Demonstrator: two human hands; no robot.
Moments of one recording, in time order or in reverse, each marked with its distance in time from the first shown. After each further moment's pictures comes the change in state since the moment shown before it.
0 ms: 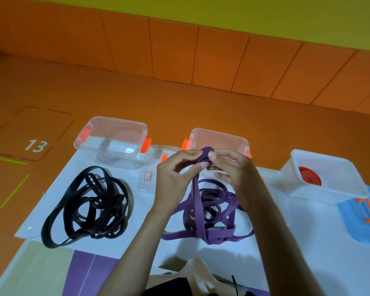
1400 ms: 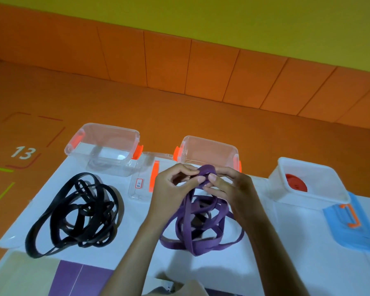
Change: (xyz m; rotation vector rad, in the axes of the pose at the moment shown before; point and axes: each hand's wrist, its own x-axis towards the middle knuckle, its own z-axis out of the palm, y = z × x) left_hand -0.014 -0.003 0.008 0.005 -0.091 -0.038; right_hand -0.017 0.032 -0.025 0.155 -0.021 -0.081
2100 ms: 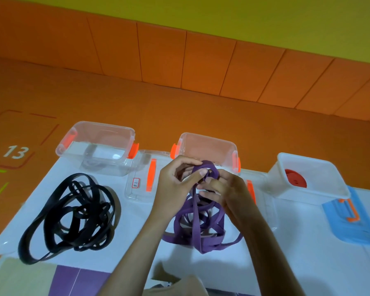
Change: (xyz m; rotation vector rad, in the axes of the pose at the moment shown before) left_hand 0.019 -0.003 0.014 -0.068 0.005 -0.021; right_hand 0.013 0.010 0.004 0.105 -0.008 0.166
